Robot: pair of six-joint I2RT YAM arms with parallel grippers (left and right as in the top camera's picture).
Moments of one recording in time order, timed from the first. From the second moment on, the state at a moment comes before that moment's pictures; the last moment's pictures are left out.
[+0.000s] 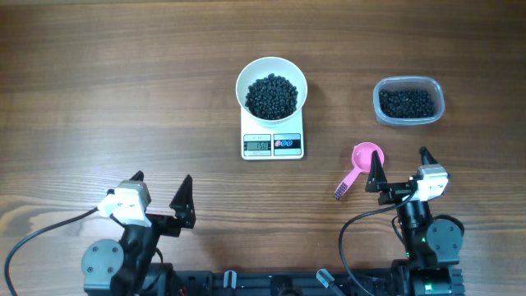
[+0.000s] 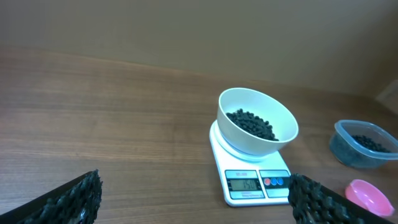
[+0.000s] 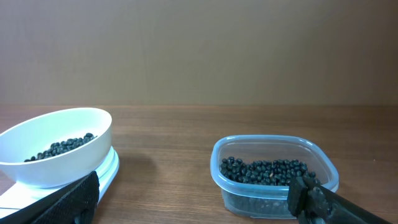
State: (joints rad) left arm -0.04 0.04 0.46 -0.64 0.16 -0.20; right arm 0.03 0.02 0.01 0.00 -0.06 0.04
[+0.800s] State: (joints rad) left arm -0.04 0.01 0.18 -0.29 0.14 -0.21; right arm 0.03 0.02 0.01 0.00 -0.06 0.04
